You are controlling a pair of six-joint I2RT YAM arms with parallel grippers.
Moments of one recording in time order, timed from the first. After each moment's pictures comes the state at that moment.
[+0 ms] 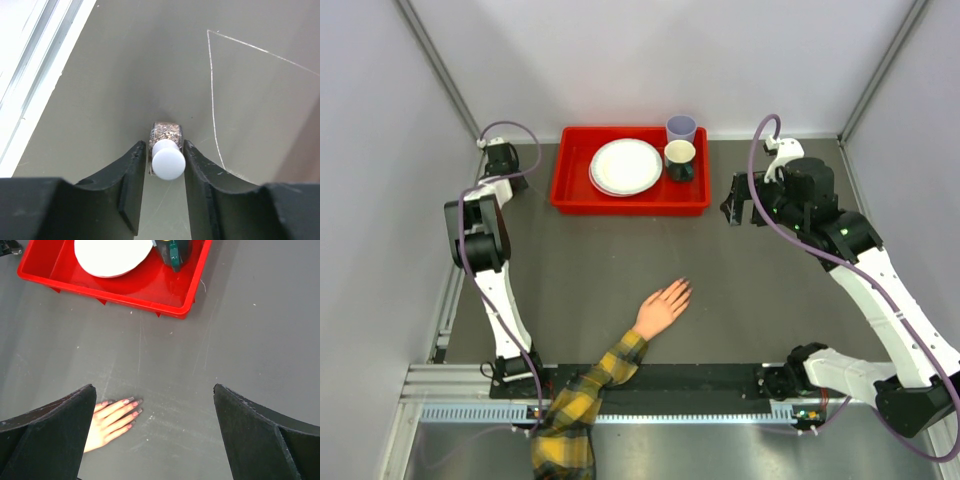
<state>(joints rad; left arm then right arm) 0.20 2.25 1.65 -0.09 -0.16 -0.24 0.44 1.08 1.27 -0.68 0.03 0.25</state>
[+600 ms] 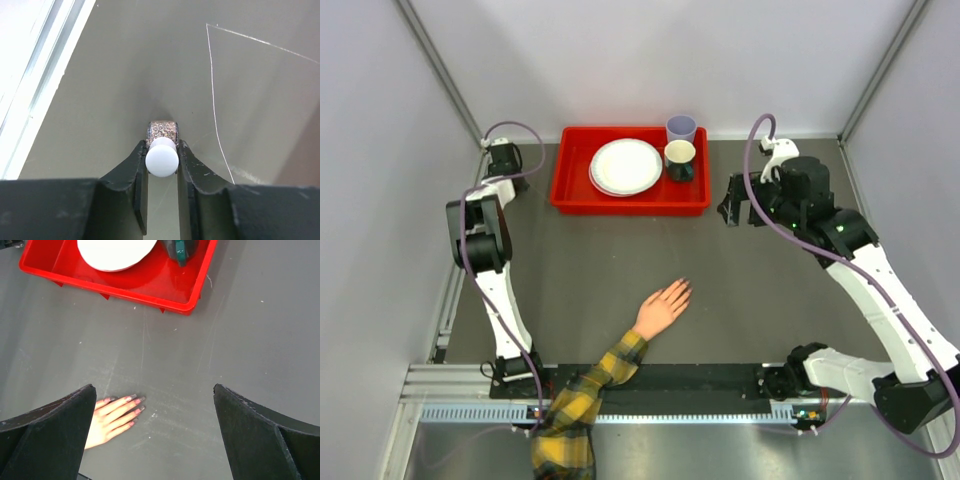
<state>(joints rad) 0.18 2.25 1.65 -0.10 -0.20 -0.19 0.44 1.09 1.27 -0.68 0.01 0.25</state>
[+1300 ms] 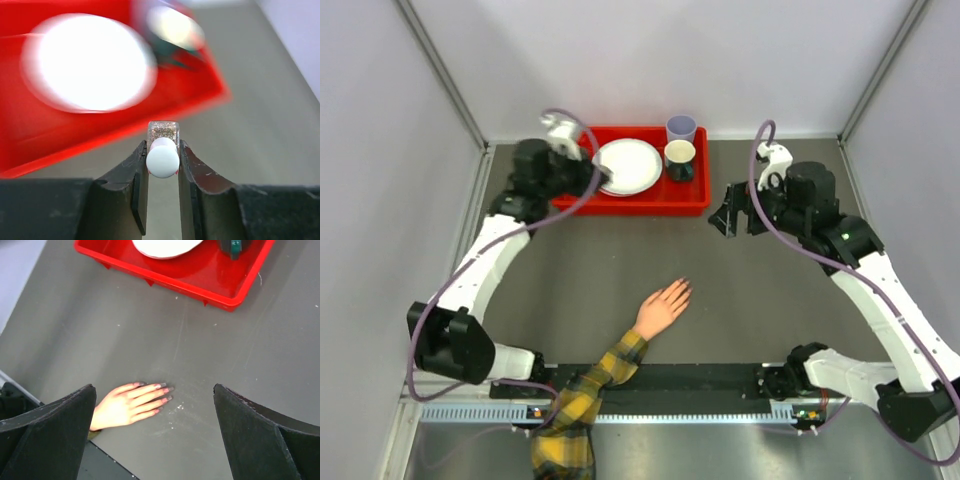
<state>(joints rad) -0.15 1.37 1.24 -0.21 0.37 -0.27 0.45 1.07 1.25 -0.67 -0.19 0.24</state>
